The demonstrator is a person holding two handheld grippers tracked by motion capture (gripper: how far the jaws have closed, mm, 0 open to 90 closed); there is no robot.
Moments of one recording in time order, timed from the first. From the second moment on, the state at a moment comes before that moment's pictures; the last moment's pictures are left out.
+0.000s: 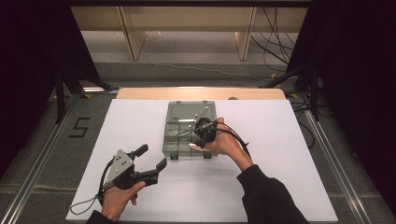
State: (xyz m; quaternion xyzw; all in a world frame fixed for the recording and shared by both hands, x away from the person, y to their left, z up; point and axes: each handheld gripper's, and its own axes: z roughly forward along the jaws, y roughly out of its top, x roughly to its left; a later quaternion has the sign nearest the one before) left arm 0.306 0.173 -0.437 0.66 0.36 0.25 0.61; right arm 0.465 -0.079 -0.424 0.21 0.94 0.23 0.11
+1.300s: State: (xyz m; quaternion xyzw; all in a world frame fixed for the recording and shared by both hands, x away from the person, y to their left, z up) left arm 0.306 0.173 -0.437 0.66 0.36 0.26 0.60; right arm 0.448 -0.086 -0.399 0.22 0.92 0.30 0.14
